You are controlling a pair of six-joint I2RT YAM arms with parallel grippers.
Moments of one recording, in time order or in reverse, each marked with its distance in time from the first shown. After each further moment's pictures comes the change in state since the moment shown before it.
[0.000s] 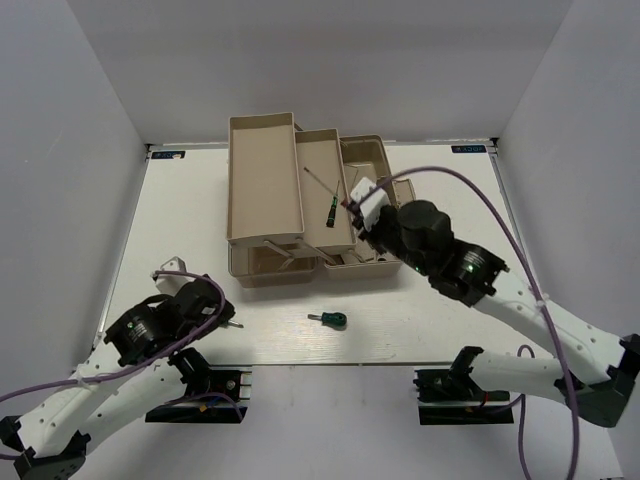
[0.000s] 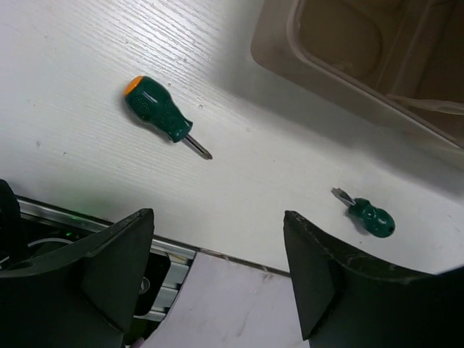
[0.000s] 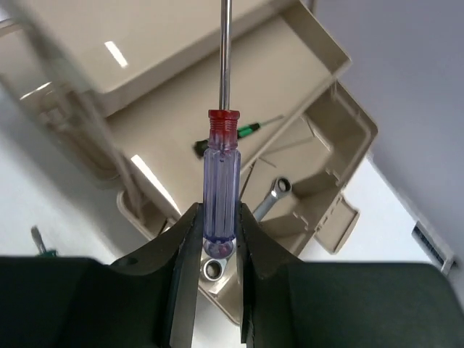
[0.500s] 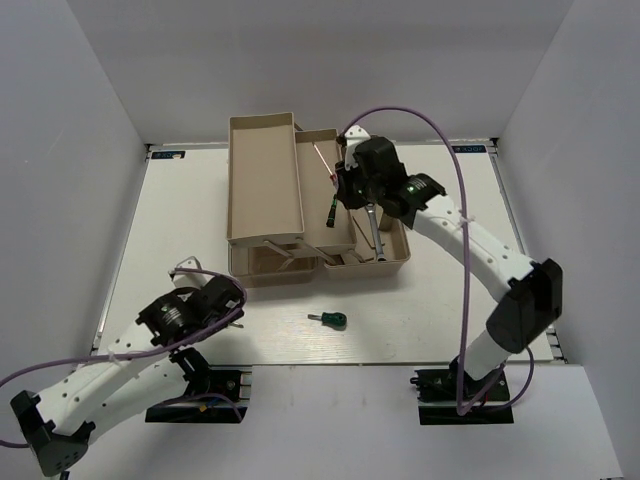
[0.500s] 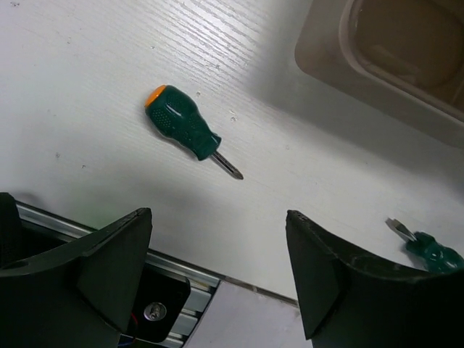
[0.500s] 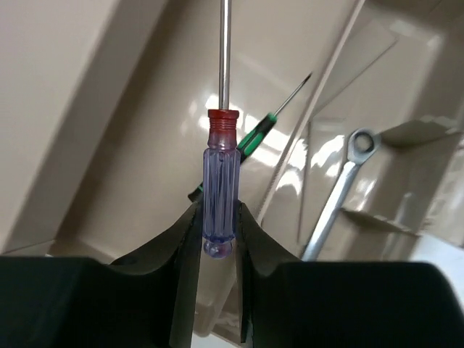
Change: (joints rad) left arm 0.001 0.137 -0.100 0.075 -0.052 0.003; right arm -0.262 0.550 0.420 -0.132 -0.138 0.474
